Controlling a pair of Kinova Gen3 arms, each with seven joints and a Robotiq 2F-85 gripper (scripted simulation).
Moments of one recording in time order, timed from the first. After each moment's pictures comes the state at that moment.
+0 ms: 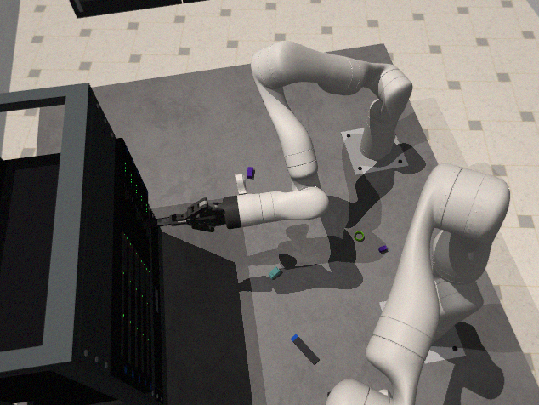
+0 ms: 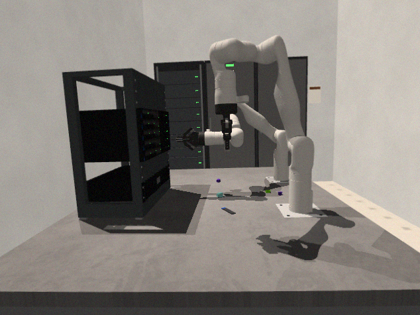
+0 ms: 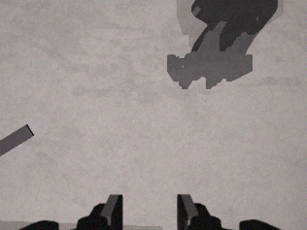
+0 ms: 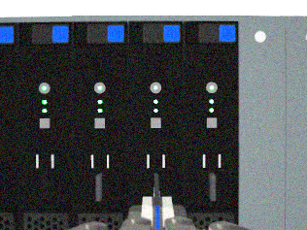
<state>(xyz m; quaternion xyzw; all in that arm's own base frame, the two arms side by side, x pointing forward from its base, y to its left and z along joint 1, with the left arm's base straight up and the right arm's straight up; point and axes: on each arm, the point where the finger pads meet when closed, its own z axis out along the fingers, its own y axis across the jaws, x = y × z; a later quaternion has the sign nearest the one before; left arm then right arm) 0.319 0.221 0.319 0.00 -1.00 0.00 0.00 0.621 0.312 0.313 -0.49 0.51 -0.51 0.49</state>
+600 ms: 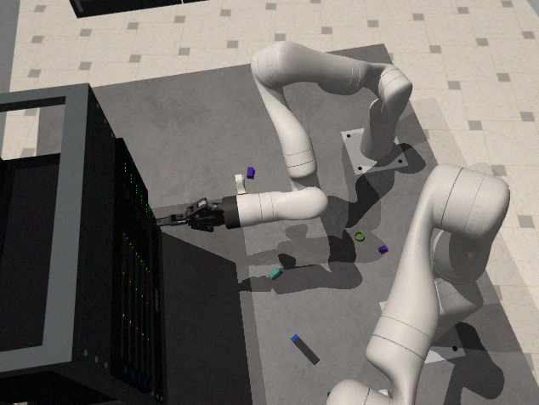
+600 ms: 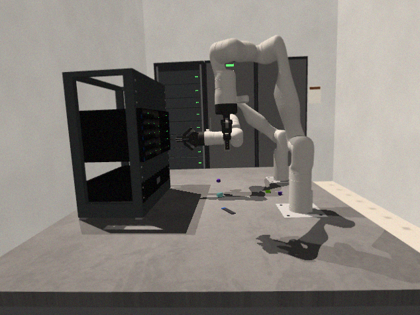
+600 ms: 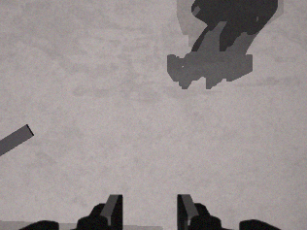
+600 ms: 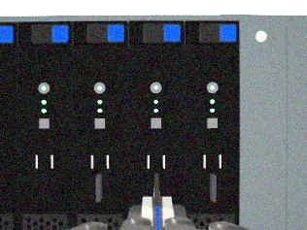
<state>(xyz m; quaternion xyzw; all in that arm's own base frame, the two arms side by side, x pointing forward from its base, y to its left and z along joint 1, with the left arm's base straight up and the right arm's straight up) 0.319 0.221 0.319 0.00 -1.00 0.00 0.00 0.622 0.312 0.313 -0.49 0.51 -0.51 0.49</state>
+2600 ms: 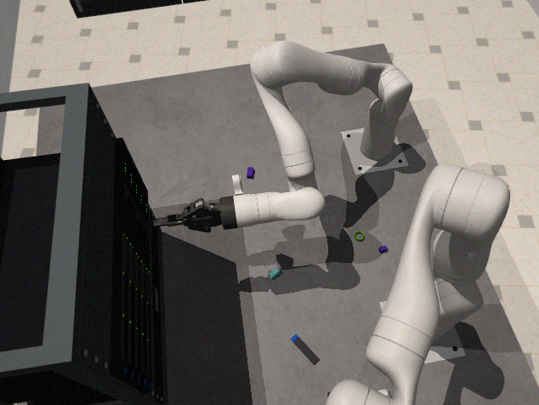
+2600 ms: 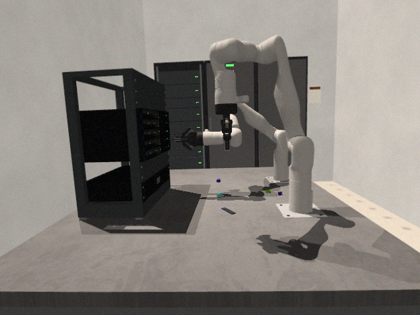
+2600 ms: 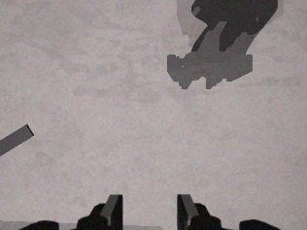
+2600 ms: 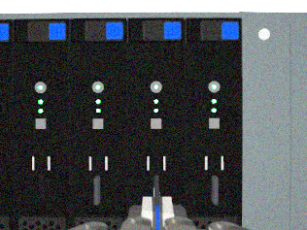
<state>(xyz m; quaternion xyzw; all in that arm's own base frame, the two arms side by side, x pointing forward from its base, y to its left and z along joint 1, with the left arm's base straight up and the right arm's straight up) 0.319 0.221 0.319 0.00 -1.00 0.00 0.00 0.629 0.312 0.313 -0.49 0.51 -0.51 0.49</state>
